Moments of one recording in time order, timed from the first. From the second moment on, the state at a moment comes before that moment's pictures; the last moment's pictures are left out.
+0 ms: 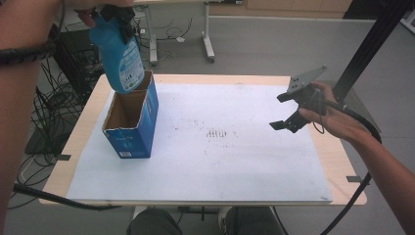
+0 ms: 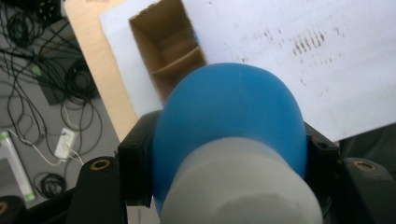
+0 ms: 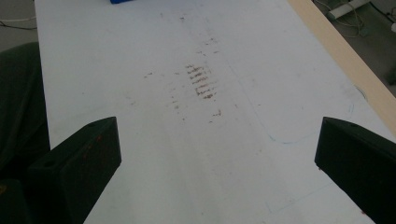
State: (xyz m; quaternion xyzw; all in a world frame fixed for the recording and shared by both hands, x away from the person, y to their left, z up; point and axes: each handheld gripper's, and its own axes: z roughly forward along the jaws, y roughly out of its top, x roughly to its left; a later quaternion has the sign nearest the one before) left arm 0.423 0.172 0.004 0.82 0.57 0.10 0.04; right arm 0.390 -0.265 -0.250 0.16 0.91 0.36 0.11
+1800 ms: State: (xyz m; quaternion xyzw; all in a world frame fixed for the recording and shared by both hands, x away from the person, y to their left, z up) left arm 0.445 0.233 -0.029 0.70 0.70 0.07 0.05; right arm 0.388 -0.257 -0.244 0.15 0.92 0.33 0.11
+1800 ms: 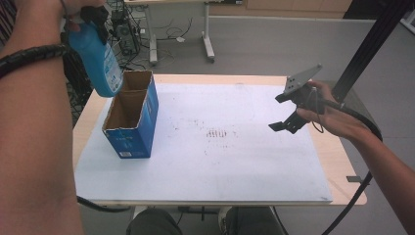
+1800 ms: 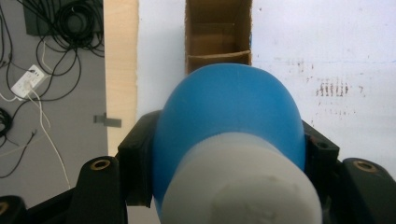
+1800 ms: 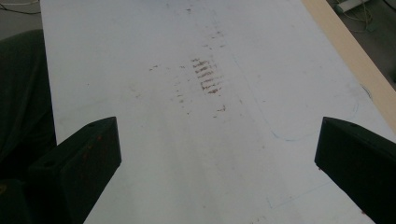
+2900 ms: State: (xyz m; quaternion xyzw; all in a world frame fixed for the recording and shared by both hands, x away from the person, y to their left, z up) left arm 0.459 0.238 -0.074 0.70 0.71 0.06 0.04; right arm 0.387 -0.261 -0.247 0.16 0.92 0.33 0.11
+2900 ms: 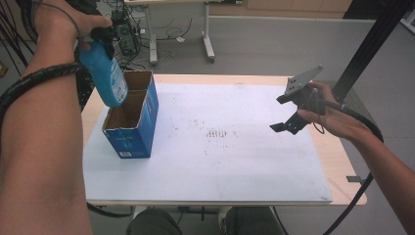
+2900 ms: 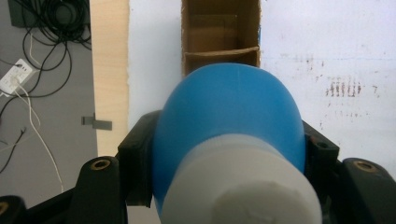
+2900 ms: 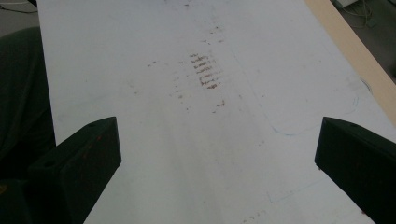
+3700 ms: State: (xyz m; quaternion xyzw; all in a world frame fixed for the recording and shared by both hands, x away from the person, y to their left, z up) left arm 0.466 0.239 -0.113 0.71 0.70 0.05 0.04; right arm 0.387 -0.266 -0.244 0.16 0.92 0.33 0.11
